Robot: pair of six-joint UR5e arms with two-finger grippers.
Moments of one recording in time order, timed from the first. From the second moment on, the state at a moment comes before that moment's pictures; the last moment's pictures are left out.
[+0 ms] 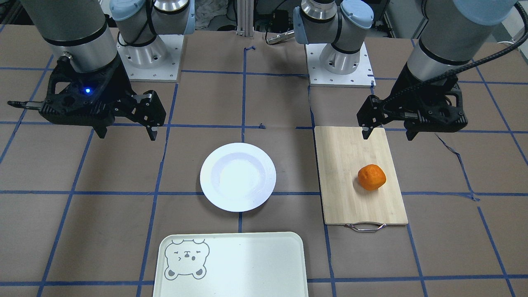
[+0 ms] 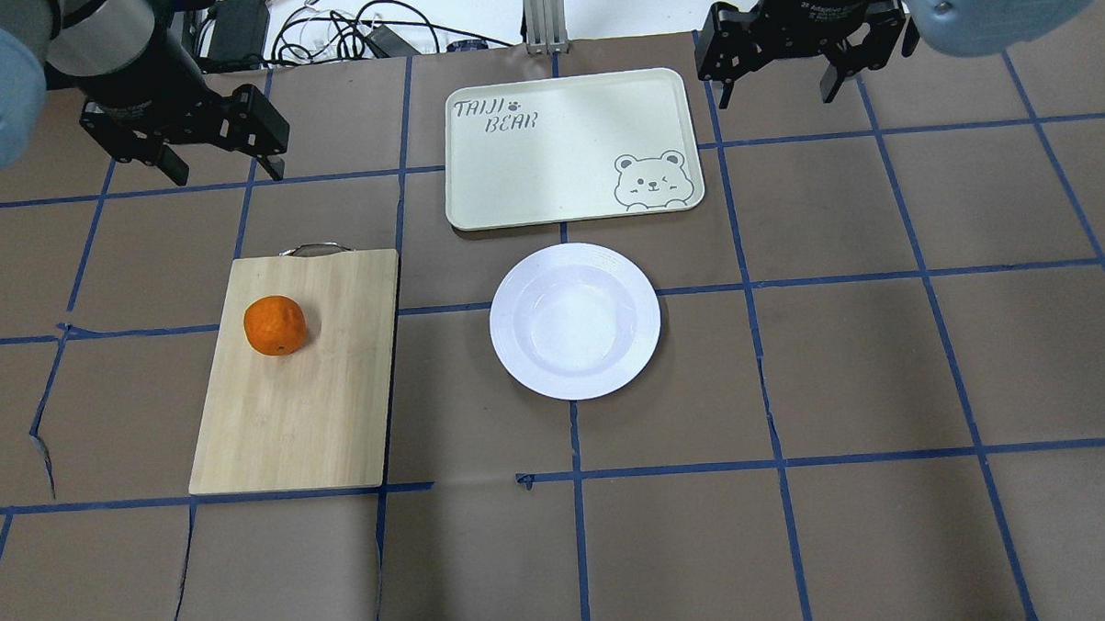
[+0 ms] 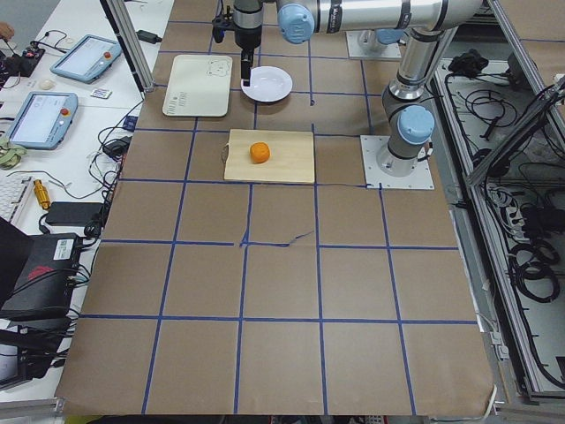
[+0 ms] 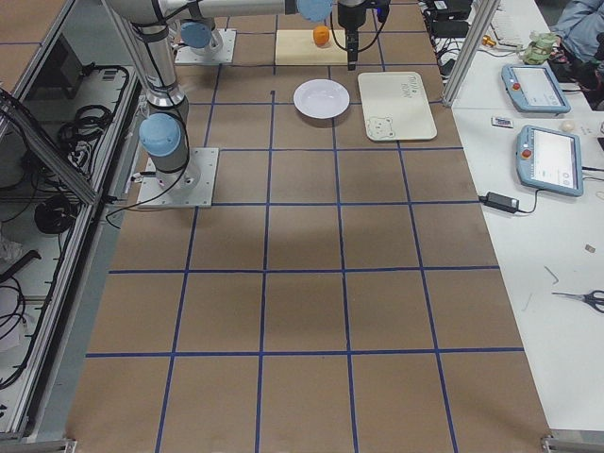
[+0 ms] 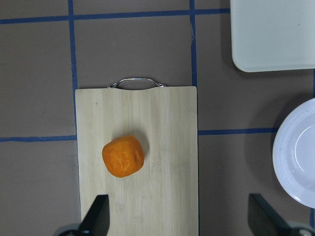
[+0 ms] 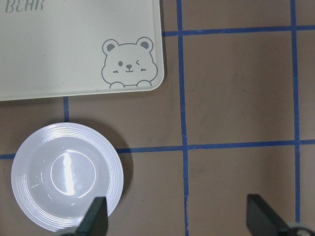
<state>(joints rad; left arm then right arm) -1.47 -1.65 -1.53 -1.47 1.59 0.12 1.64 -1.43 1.41 -1.67 -1.58 0.10</state>
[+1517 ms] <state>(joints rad) -1.31 -1.82 -1.77 -1.15 1.58 -0.07 1.64 -1.43 1.41 -1.67 -1.58 0.10</state>
